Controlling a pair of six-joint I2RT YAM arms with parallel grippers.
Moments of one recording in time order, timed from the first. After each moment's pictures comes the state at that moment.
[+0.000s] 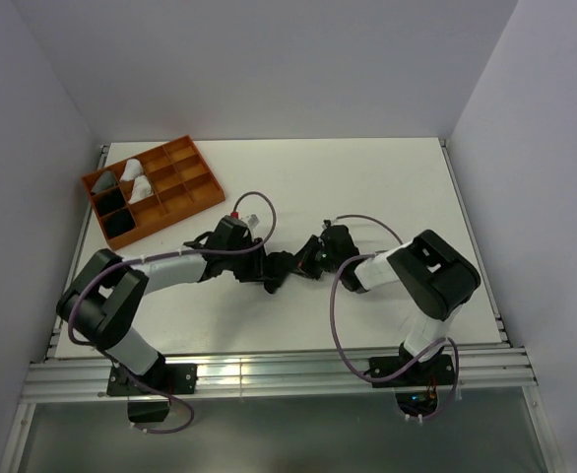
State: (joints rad) left arm -0.62 1.62 0.78 -0.03 0.33 -0.73; right arm 0.58 1.76 0.54 0.65 -0.30 1.17
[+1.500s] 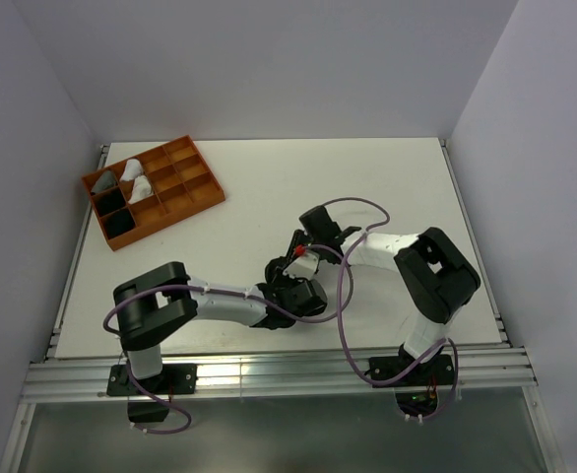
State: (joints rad) left arm -1.24 1.81 0.95 -0.15 -0.84 -0.54; right arm 0.65 1.73 0.92 -0.15 -0.25 0.98
